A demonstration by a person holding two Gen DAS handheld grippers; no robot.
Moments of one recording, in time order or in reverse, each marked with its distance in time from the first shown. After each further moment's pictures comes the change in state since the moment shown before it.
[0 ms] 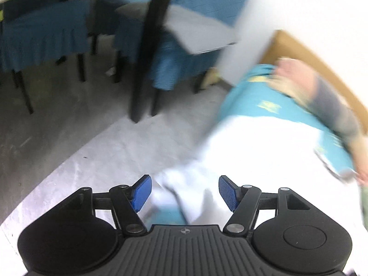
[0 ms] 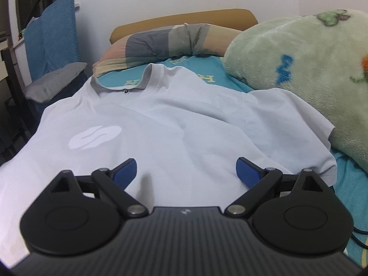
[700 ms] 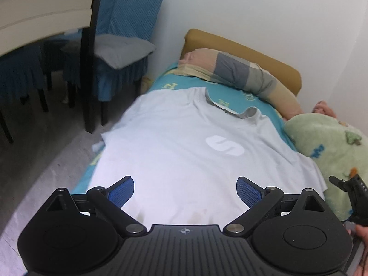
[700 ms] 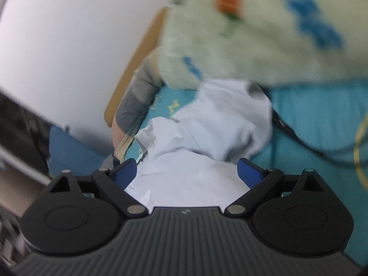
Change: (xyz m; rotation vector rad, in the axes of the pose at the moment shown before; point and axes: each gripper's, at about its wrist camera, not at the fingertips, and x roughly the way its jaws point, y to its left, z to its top) left arm -0.163 -0.110 -0.149 0.243 -0.082 -0.165; right arm -0.054 -0.150 -0.016 0.891 0.003 0.245
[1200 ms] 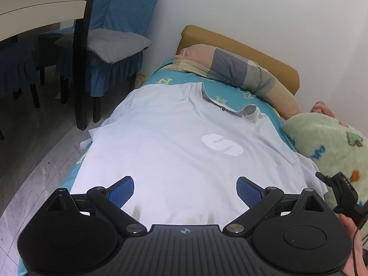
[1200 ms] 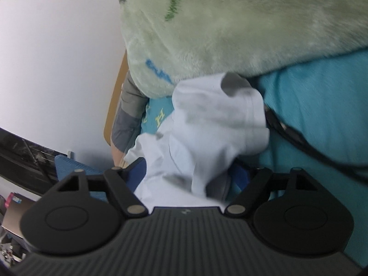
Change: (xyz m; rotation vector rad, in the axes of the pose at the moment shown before) left arm 0.039 0.001 0.004 -0.020 0.020 -0.034; right arm 0.066 -0.038 0.018 0.119 -0.042 0.049
